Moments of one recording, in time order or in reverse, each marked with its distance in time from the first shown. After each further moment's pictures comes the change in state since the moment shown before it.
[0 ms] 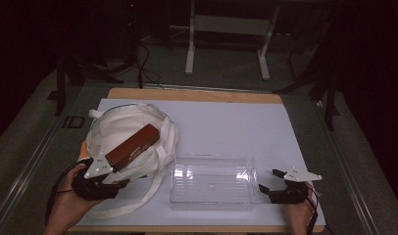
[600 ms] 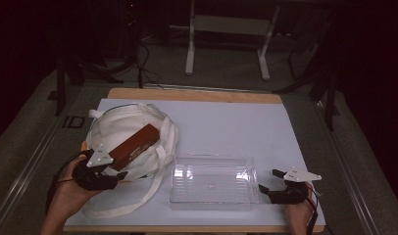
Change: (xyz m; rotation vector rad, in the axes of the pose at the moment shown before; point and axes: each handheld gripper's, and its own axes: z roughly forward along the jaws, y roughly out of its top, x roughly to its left) left arm 0.022 0.007 0.010 0.045 0.028 -0.009; right arm 0.000 0.000 0.000 0.003 0.003 -0.006
